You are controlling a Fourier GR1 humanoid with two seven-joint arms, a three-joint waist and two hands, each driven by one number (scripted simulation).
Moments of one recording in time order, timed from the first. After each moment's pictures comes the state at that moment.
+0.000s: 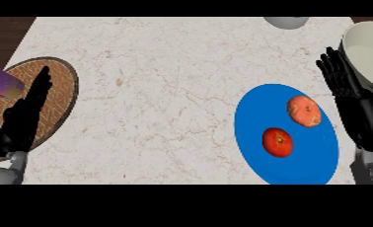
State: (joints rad) left arm -0.08 0.61 -0.18 -1.47 0.16 0.33 0.05; right arm -0.10 -0.40 -0.01 -1.64 -0.16 0.08 -0.20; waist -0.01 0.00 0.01
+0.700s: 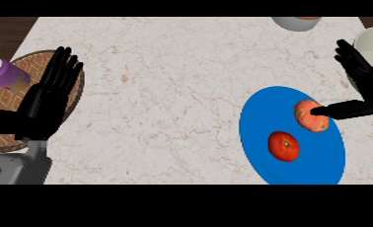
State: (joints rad) left arm -0.15 0.42 -0.10 -1.58 0.46 0.15 -0.03; right arm -0.31 -0.56 -0.07 -1.19 -0.08 0.15 -0.11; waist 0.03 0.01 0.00
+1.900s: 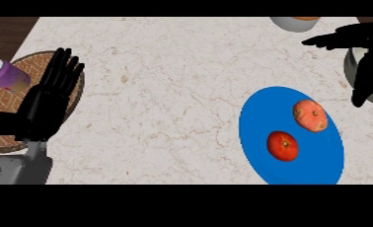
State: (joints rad) left arm -0.14 0.38 -0.06 -1.57 0.48 0.08 -0.03; right arm -0.87 -0.76 0.31 -0.89 0.27 0.97 0.19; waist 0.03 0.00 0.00
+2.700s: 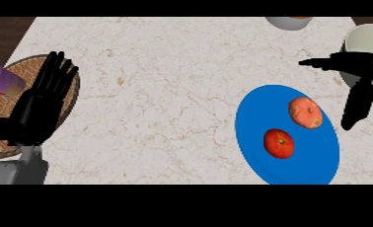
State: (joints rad) left arm -0.11 0.34 0.01 -1.59 0.44 0.04 -0.01; right arm -0.62 -0.70 0.18 -1.13 0.31 0.94 0.28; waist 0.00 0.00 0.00
